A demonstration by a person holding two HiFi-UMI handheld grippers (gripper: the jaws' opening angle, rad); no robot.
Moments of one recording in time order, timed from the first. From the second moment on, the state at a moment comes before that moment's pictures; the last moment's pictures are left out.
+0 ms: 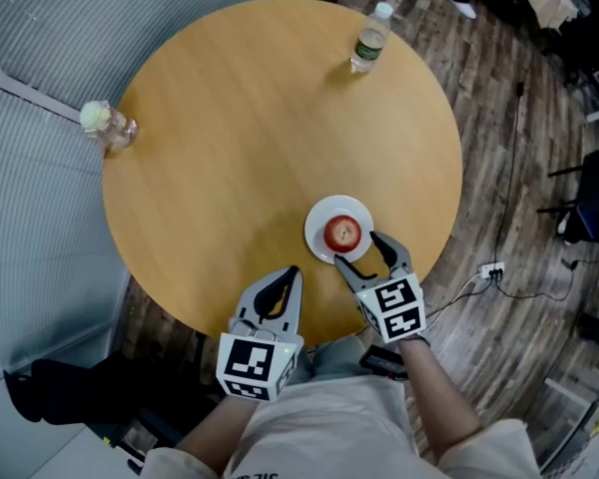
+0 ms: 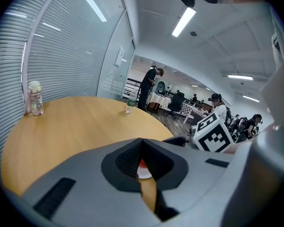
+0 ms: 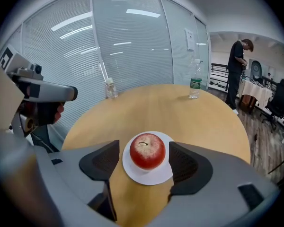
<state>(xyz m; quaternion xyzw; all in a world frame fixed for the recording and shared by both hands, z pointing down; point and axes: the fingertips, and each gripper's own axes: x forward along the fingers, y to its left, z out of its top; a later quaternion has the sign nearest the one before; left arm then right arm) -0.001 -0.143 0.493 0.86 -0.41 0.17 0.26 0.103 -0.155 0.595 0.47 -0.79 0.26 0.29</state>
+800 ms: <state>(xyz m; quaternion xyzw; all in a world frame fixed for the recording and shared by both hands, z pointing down) -0.021 -0.142 0.514 0.84 -0.42 0.19 0.27 0.094 -0.173 0.645 0.46 -0.78 0.27 0.33</state>
